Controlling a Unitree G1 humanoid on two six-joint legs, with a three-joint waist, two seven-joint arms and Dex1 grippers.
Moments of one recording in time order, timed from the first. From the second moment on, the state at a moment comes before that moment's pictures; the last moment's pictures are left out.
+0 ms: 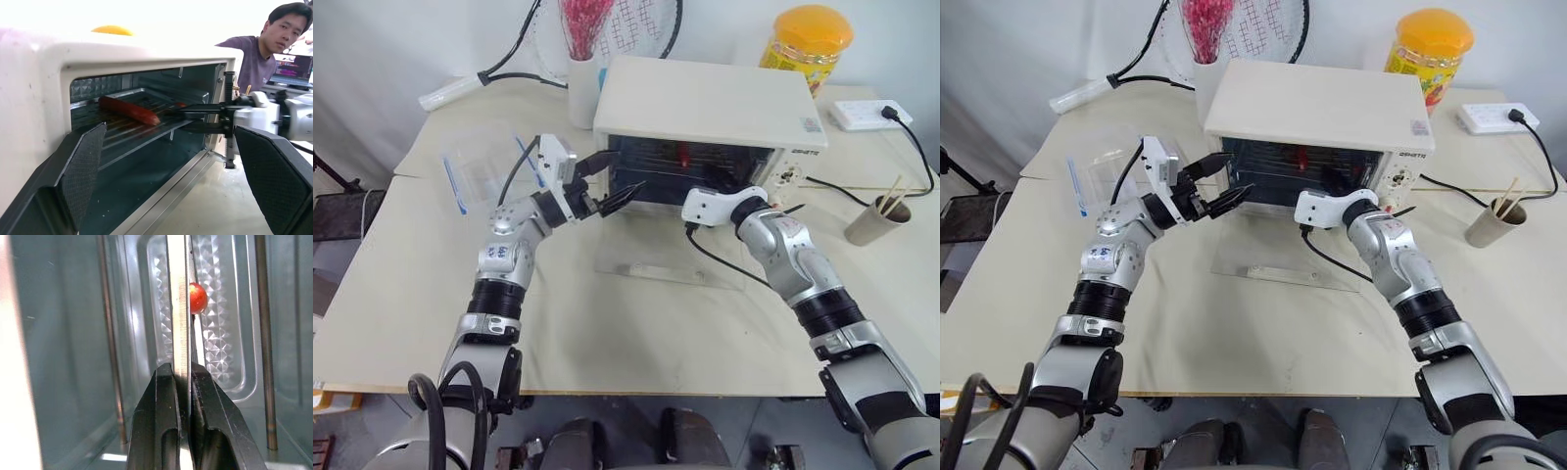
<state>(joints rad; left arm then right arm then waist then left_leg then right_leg) -0.86 0.27 0.07 0.53 -0.39 0.08 -0.87 -0.74 -0.54 0.30 0.31 -0.71 -0.07 0.18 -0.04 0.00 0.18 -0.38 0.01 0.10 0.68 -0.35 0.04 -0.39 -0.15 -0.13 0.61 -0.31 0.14</state>
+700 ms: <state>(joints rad) -0.68 0.36 0.13 0.26 -0.50 0.43 -0.83 -0.17 -0.62 0.15 -0.41 -0.68 -0.01 0.40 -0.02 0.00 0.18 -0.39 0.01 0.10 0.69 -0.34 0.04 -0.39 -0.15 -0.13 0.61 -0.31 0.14</state>
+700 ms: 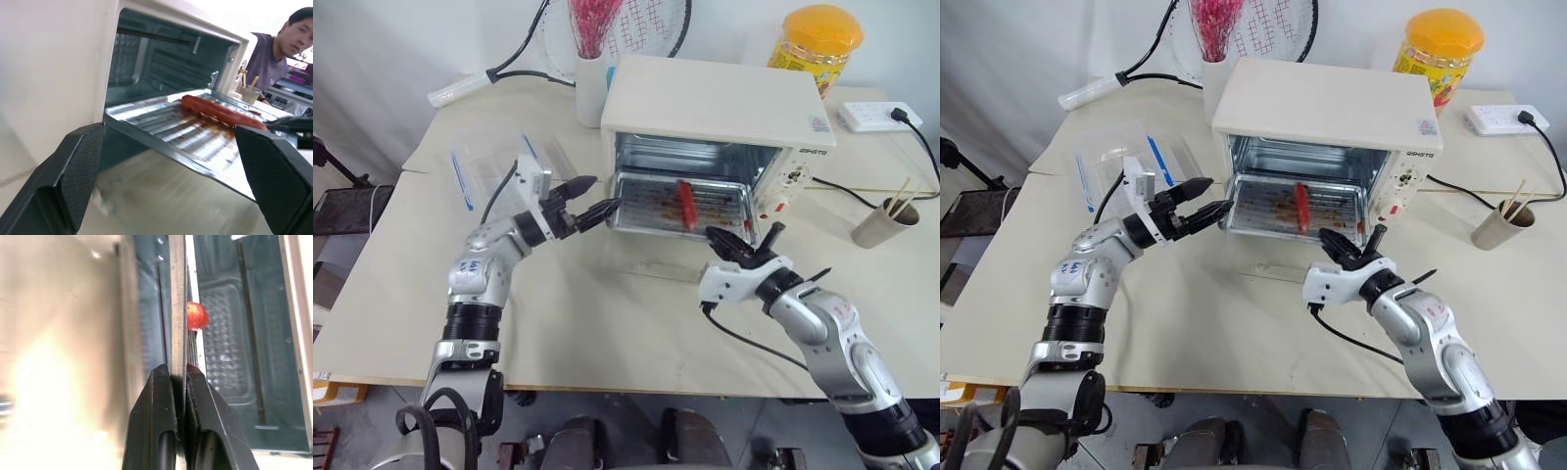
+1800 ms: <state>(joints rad) -0.76 0.33 0.55 0.28 -1.18 1.61 -0.25 -0.13 -0.67 0.11 -0.42 -0.51 -0.26 0.46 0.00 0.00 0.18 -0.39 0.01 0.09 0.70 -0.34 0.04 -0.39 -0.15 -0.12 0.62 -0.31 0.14</state>
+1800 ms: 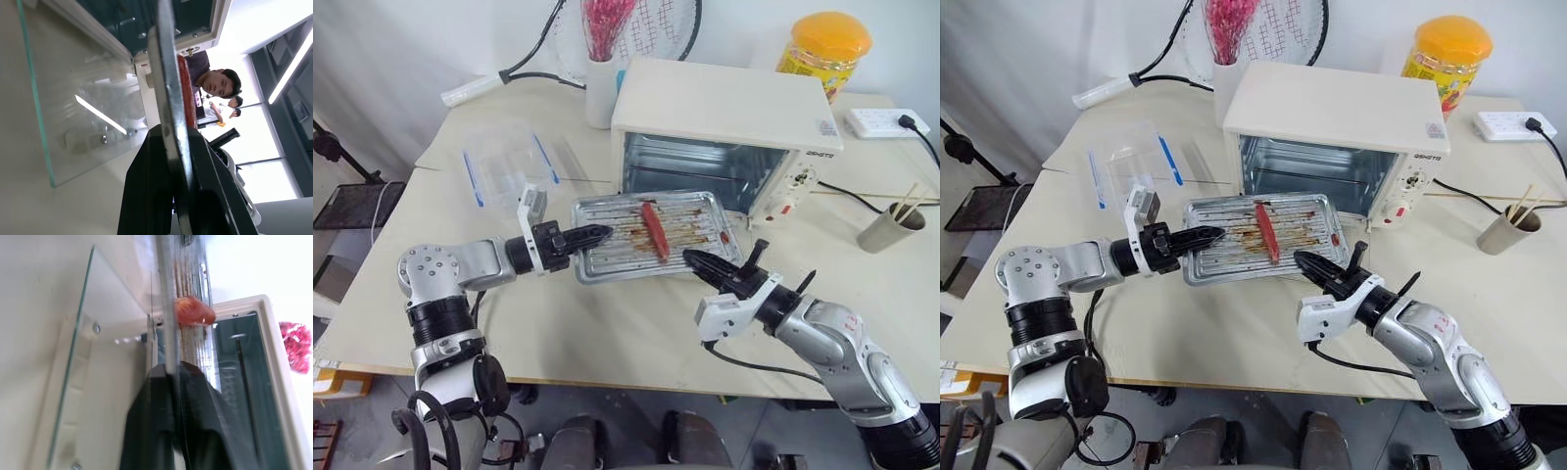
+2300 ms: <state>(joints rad) -0.45 0.44 0.61 0.27 -1.79 1.46 0.21 0.03 -0.82 -0.17 -0.16 -0.21 -0.47 0.49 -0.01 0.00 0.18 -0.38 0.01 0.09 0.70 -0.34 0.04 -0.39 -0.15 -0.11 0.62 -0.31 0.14</state>
